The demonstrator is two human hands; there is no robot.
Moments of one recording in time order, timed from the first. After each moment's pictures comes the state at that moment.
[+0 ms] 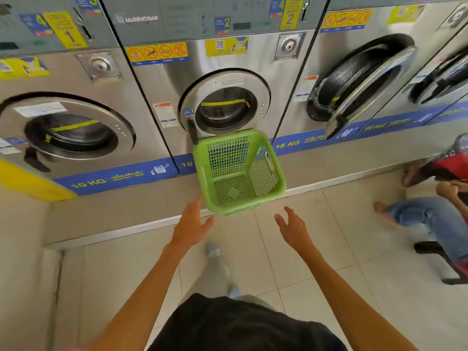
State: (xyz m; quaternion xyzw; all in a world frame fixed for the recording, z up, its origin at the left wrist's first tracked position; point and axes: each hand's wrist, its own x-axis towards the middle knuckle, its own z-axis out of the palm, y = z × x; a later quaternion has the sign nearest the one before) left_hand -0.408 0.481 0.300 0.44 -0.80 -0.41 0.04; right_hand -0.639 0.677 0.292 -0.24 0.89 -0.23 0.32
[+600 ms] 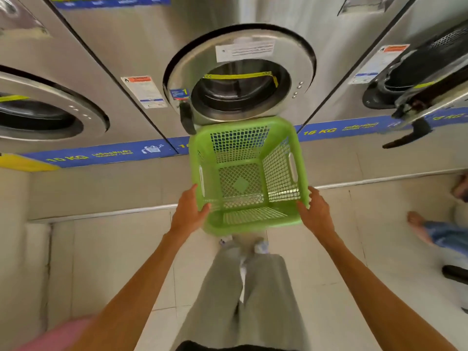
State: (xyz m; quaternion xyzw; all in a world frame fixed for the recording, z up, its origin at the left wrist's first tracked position) left_hand -0.538 0.325 0.138 0.54 -0.73 -0.42 -0.02; right_hand -0.833 0.509 0.154 -0.25 0.90 -0.19 0.31
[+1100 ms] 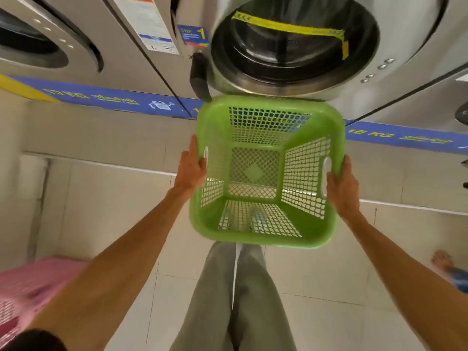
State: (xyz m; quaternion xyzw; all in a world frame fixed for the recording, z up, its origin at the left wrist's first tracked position) left_hand -0.592 0.249 0.018 0.67 -0.65 -0.37 0.03; right_hand -0.942 0.410 0.018 -0.33 0.89 -0.17 0.27
